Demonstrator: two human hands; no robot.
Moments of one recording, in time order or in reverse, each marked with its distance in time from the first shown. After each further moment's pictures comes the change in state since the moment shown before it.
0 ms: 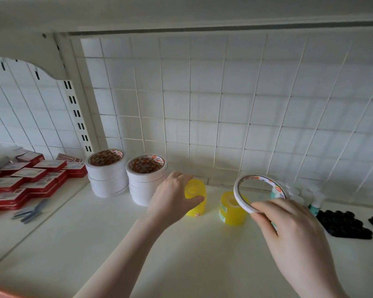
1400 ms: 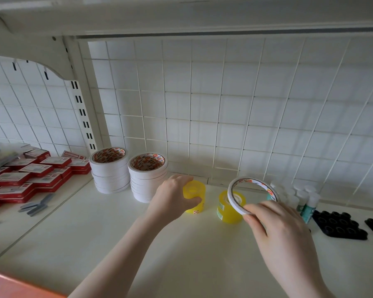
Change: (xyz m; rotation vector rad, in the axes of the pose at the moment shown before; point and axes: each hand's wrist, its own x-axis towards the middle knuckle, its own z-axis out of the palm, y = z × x) left_hand -0.005 -0.001 0.005 -0.071 -0.015 -0.025; right_hand -0.007 -0.002 0.007 0.041 0.029 0.010
